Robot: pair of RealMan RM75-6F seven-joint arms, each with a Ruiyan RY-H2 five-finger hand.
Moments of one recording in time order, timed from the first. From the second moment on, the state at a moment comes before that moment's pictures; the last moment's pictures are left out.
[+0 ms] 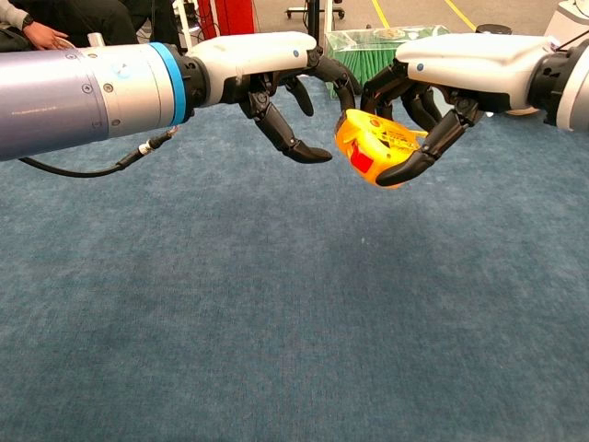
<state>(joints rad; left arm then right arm) -1.00 -1.53 -0.24 -1.58 1.18 0.79 0.05 0.79 -1.33 0.14 -1.64 -1.40 0.94 -0.18</state>
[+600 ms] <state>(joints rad) -1.00 -1.55 -0.25 -1.57 1.15 0.81 0.06 0.79 -1.34 0.14 -1.62 -1.40 0.94 -0.16</state>
